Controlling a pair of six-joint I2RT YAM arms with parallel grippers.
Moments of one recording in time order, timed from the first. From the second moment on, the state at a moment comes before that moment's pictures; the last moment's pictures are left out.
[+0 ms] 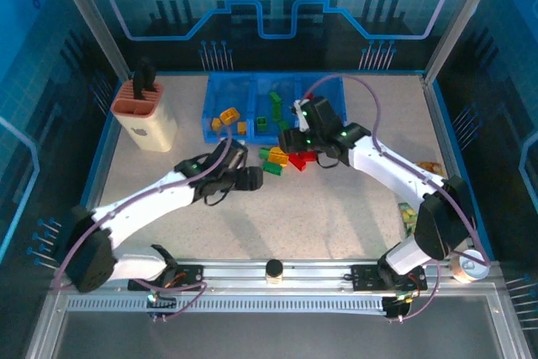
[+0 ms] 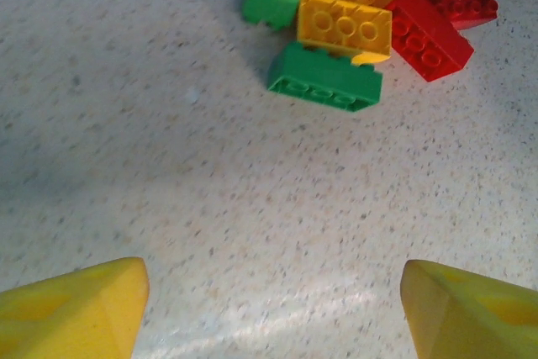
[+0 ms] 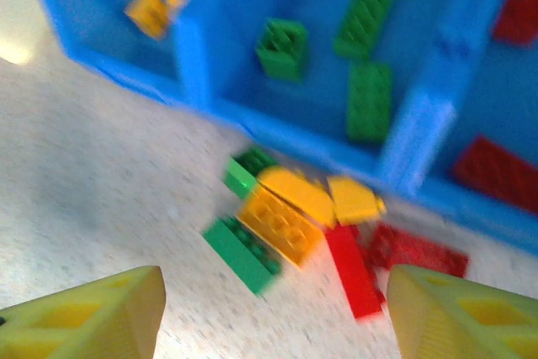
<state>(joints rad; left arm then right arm) -0.67 1.34 0.92 -0.55 -0.07 -0.63 0.59 1.51 1.19 -0.50 0.00 0.30</state>
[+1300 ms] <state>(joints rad) -0.67 2.02 1.43 -0.70 -0.09 -0.39 0.38 1.06 0.72 -0.47 -0.07 0.39</state>
